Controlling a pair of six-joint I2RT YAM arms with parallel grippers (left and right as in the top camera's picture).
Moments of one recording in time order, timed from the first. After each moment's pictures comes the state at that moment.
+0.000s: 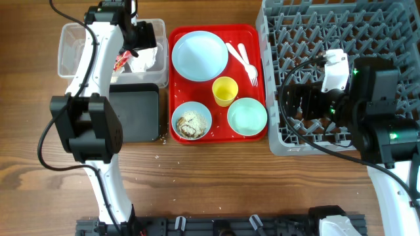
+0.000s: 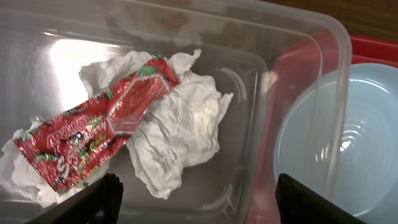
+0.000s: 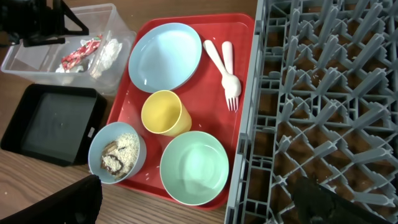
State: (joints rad) left arm -0.05 2.19 2.01 -0.99 0.01 -0.24; right arm 0.08 1.10 1.23 -0.91 -0.33 0.08
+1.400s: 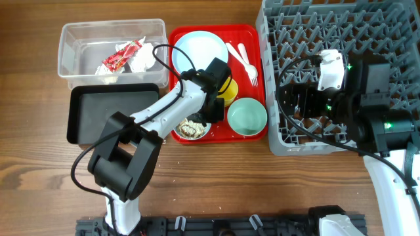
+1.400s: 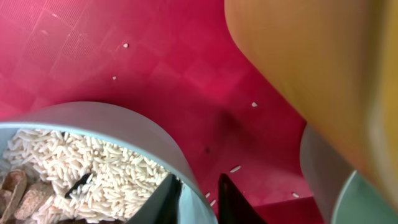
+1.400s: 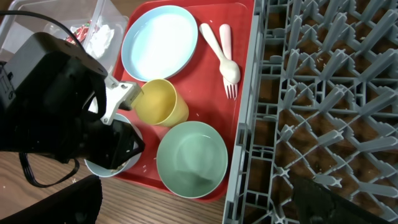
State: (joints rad) left arm -0.60 1.98 1.40 -0.88 0.07 -0.53; right arm 0.08 1.15 1.23 -0.93 -0.33 0.08
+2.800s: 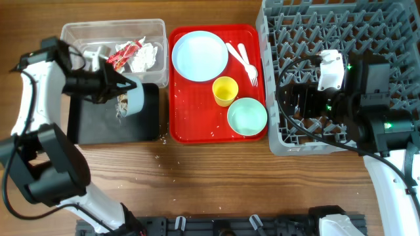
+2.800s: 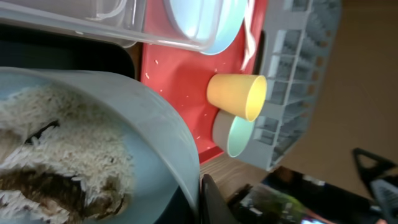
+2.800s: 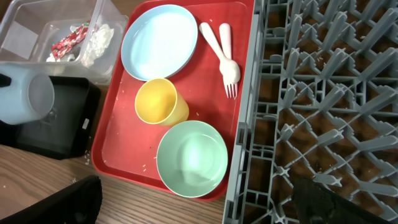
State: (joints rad) left arm 0.31 1.89 1.50 -1.24 0.91 0.09; right arm 0.08 1.15 1.23 -0.93 -0.33 0.08
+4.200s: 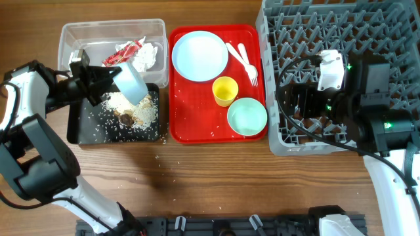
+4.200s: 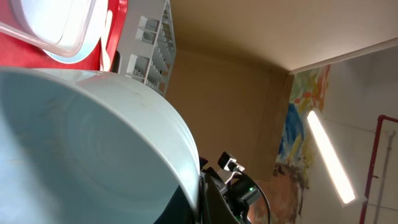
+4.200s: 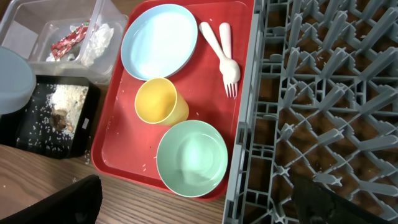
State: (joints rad) left arm 0.46 1.96 1.44 -1.40 1.52 0.11; right arm 0.08 1.15 1.23 -0.94 -0.33 0.08
